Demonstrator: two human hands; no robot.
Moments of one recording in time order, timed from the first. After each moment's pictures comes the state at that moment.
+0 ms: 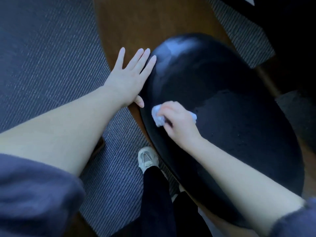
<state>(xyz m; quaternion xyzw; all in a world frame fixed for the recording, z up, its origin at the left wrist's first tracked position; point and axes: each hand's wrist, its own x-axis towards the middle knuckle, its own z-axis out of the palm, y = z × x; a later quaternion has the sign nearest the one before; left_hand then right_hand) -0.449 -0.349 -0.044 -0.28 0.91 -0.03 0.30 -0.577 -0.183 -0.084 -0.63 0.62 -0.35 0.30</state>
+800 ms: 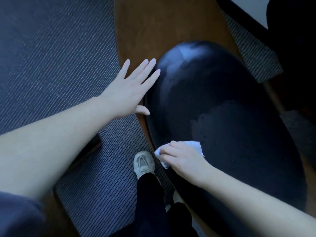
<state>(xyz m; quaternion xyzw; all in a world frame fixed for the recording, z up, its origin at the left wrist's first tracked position) -0.411 -0.323 -0.048 -0.28 0.94 0.00 0.19 -0.573 -0.118 -0.089 -0.83 0.45 -0.17 0.29</state>
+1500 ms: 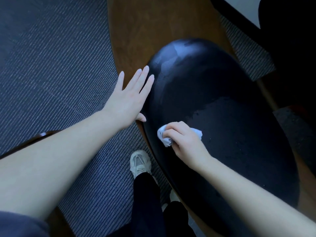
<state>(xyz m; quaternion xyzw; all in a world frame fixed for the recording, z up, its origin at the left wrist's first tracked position) -0.421 -0.287 -0.047 -0.35 0.90 0.02 0.25 -0.583 -0.135 -0.078 -0.71 0.57 -0.28 0.29</state>
